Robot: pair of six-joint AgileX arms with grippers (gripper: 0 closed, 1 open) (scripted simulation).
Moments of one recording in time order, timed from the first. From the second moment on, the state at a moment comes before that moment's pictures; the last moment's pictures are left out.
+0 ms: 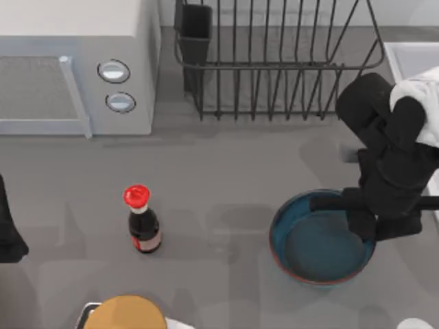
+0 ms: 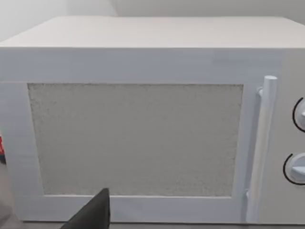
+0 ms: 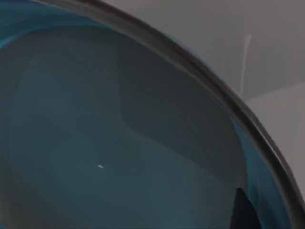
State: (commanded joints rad) left arm 0.00 0.00 0.00 0.00 0.00 0.00; right arm 0.48 1.77 1.12 -0.92 0.00 0.50
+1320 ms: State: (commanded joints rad) left arm 0.00 0.00 0.00 0.00 0.00 0.00; right arm 0.73 1.61 1.38 -0.69 0.47 0.29
